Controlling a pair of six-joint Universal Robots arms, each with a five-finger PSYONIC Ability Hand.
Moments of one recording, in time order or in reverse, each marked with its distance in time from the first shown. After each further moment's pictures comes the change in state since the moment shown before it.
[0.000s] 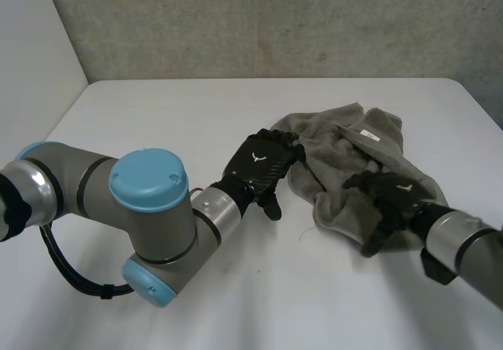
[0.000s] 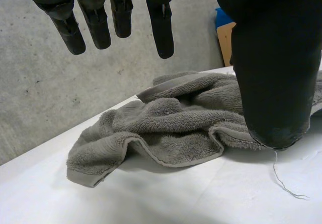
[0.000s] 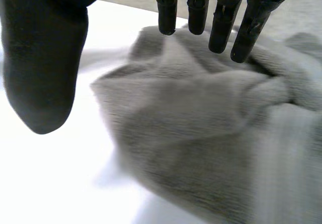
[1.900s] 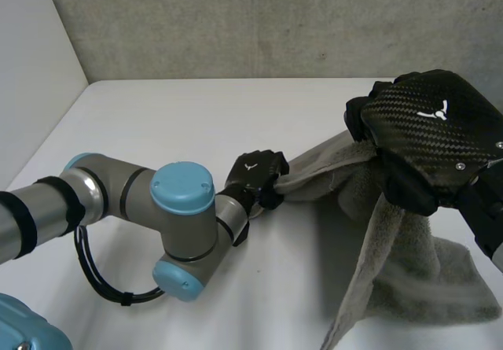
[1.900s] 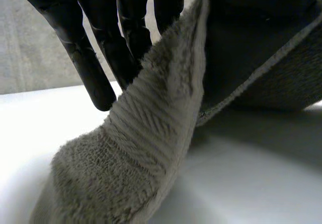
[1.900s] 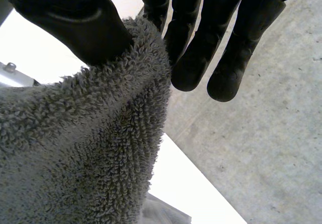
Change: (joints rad) left arm -0.009 -0.203 0.158 -0.013 -0.157 -0.293; right arm 0.309 -0.582 -0.141 0.279 0.208 -0.255; left_hand 0.699 0.976 0.969 0.975 0.951; right_hand 1.067 1.064 1.064 1.073 1.078
